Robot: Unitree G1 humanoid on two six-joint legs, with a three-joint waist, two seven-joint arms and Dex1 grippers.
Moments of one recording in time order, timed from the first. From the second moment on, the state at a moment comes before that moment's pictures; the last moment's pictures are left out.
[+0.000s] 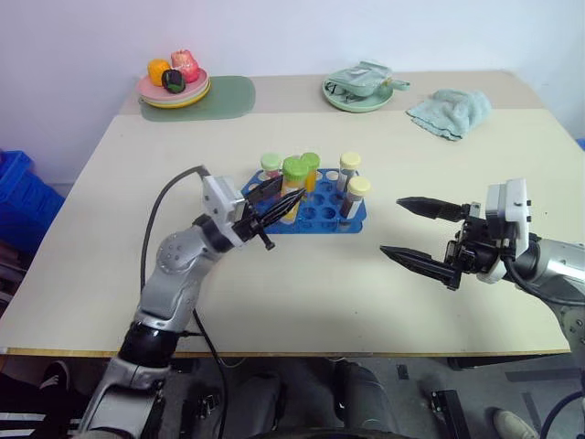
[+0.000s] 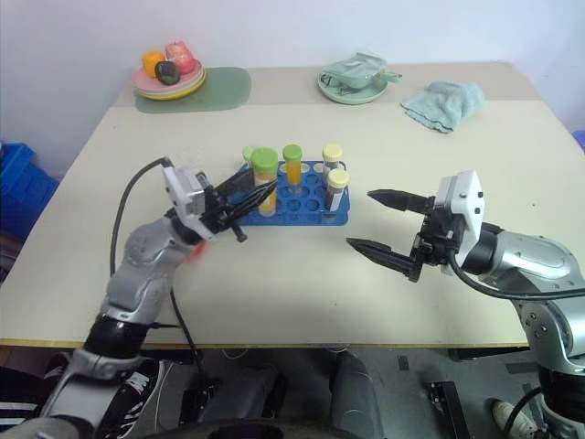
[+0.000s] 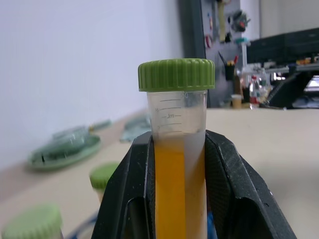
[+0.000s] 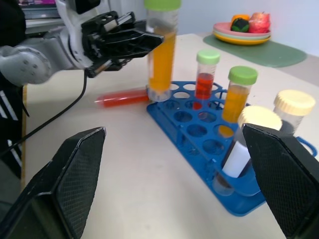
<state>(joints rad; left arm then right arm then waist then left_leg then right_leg) -0.43 0.29 -0.14 0.02 -0.43 -0.19 -0.73 -0.10 -0.82 -0.31 -0.48 0.78 0.52 0.92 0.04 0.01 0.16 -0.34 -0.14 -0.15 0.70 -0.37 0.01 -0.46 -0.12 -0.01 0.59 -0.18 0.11</state>
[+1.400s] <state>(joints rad) -0.55 0.05 -0.08 0.54 -0.31 -0.48 -0.83 -0.06 -0.83 -0.34 -0.49 0.76 0.53 0.86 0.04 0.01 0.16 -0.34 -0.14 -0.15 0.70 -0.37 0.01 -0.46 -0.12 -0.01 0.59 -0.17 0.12</state>
